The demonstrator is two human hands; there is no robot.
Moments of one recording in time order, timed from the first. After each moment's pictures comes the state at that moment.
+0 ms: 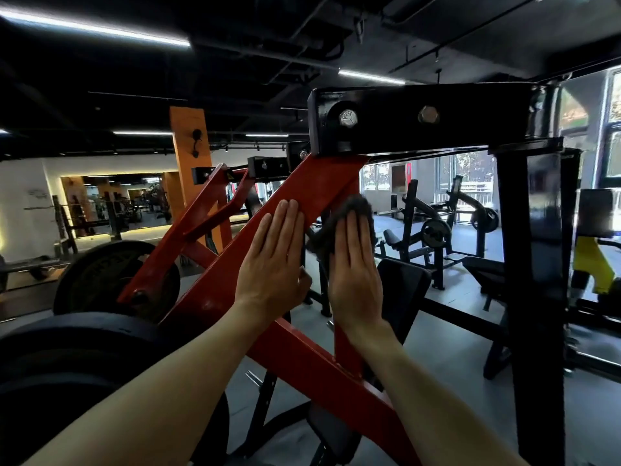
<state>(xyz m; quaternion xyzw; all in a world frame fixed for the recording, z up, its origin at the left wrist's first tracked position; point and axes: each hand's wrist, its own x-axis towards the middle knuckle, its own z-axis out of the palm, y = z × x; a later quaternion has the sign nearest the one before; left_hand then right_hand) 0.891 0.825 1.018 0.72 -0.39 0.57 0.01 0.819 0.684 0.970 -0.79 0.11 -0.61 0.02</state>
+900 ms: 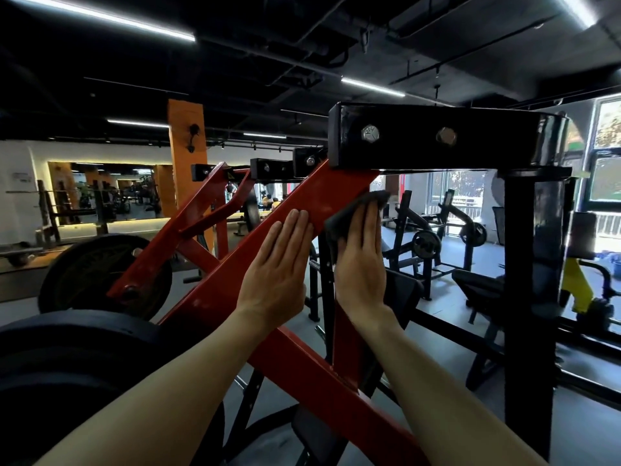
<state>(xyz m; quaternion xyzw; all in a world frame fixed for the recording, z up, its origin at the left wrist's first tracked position) 0.892 0.833 1.016 0.71 -0.41 0.57 0.01 0.818 0.690 1.016 -0.79 0.13 -0.58 0.13</state>
